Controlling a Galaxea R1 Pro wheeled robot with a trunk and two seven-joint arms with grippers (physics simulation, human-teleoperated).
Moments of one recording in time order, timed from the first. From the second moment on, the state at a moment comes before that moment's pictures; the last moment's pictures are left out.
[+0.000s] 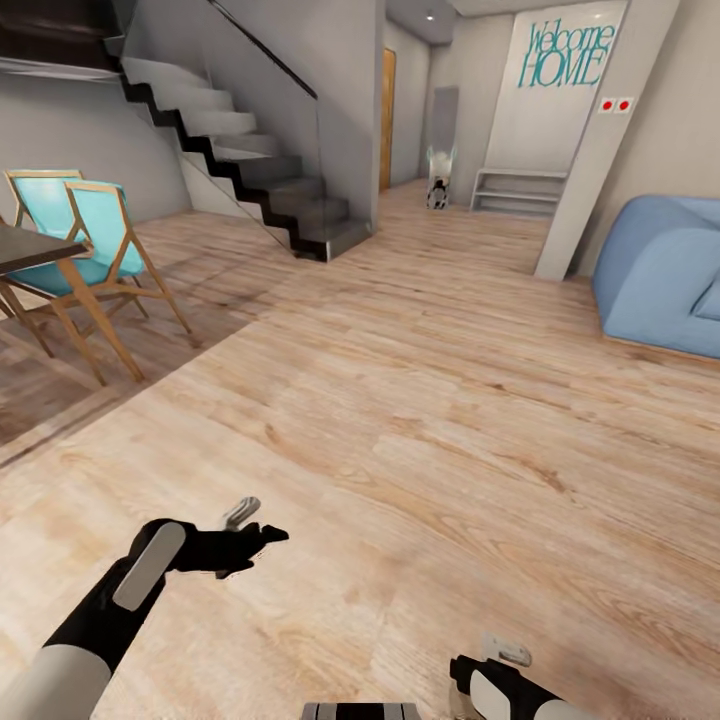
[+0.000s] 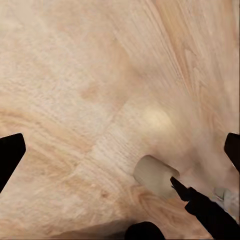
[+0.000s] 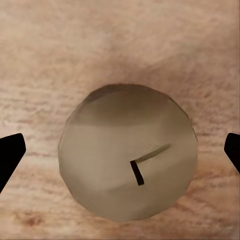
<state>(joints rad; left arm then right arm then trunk) -0.55 0.21 -0.15 -1.00 1.08 0.98 0.13 -0.59 0.05 0.61 -0.09 -0.91 0.07 -0.30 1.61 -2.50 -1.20</state>
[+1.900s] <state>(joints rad) -0.55 0.20 -0.19 -1.03 1.17 0.99 0.12 -0.59 0.05 0.62 -0.09 -0.87 0.03 -0.29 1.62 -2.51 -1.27</state>
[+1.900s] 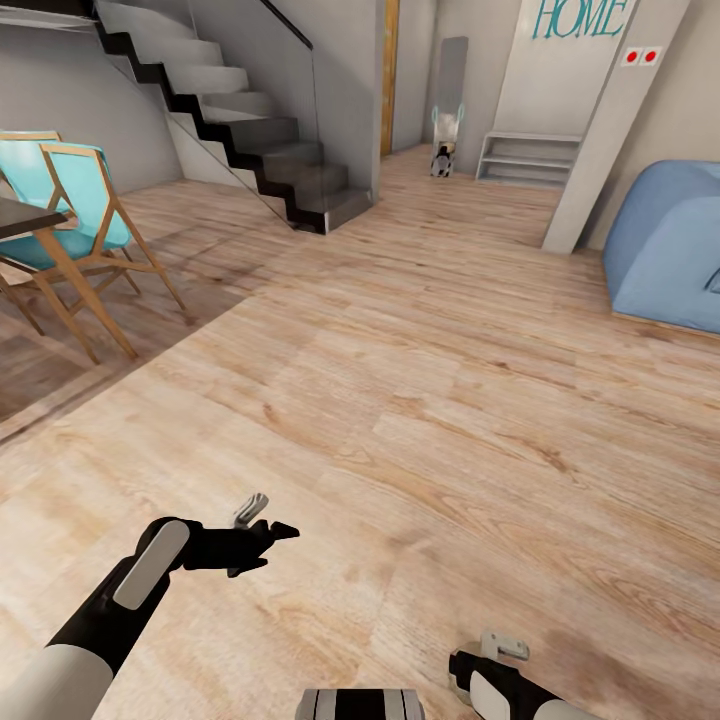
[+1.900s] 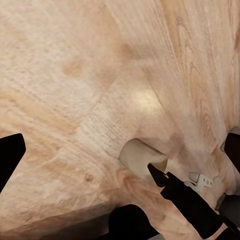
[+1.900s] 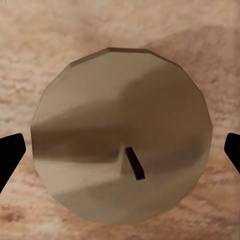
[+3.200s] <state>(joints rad) -0.55 0.20 -0.19 -1.03 1.19 0.99 0.12 -0.59 0.05 0.62 -0.09 -0.87 0.03 -0.29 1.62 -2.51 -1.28</state>
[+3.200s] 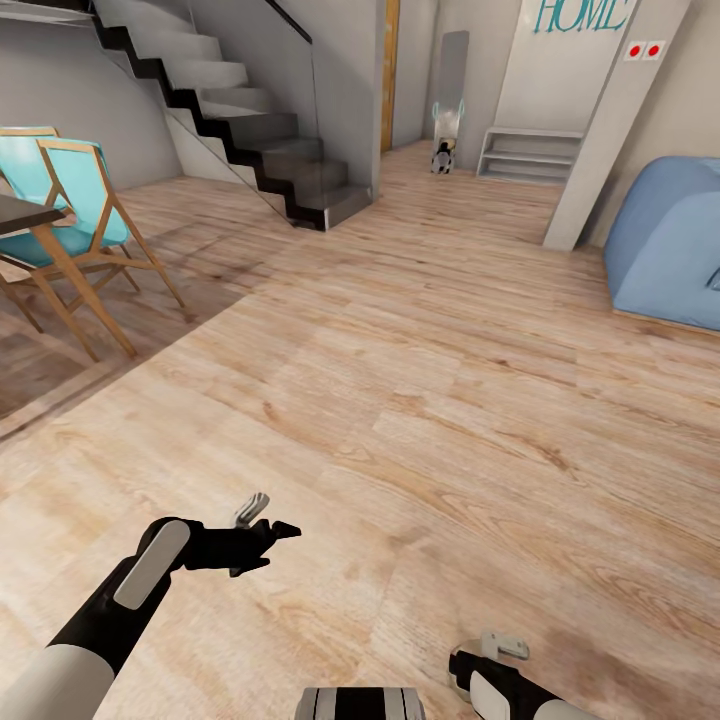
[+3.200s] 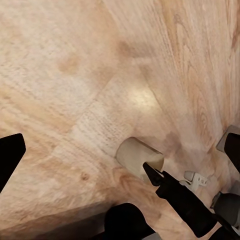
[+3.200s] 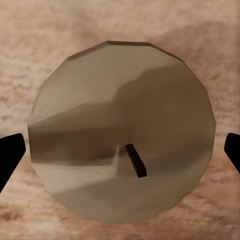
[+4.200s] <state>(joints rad) -0.55 0.20 -0.19 -1.03 1.19 0.99 0.12 -0.59 0.05 0.62 -0.09 -0.87 0.03 -0.29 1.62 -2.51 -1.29</state>
